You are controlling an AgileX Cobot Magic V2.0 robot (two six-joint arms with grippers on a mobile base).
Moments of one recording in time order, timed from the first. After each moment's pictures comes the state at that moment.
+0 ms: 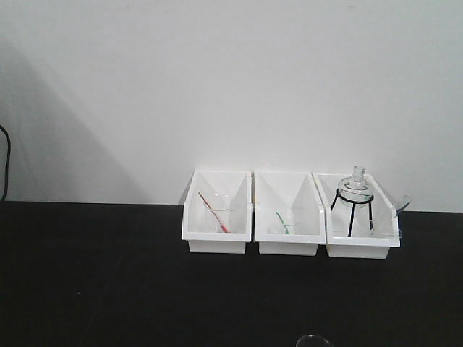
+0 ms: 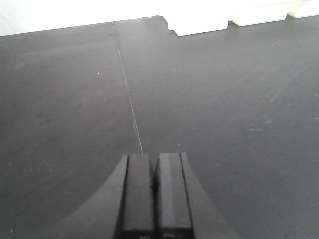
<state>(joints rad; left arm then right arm) -0.20 -0.02 0.04 -0.13 0.37 0.13 0.21 1.88 -0.24 -0.38 -1.12 0.15</state>
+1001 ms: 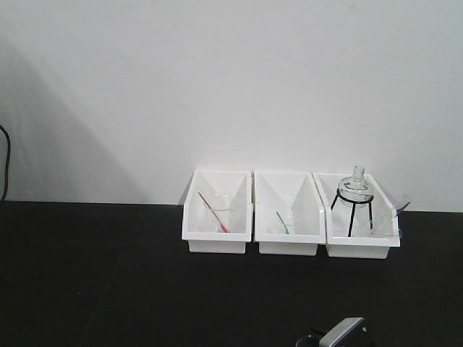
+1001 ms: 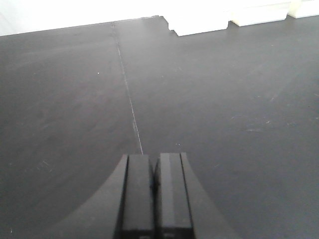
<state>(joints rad) -0.20 -0.02 0.04 -0.13 0.37 0.13 0.21 2.01 -0.56 -0.56 -1.06 0.20</state>
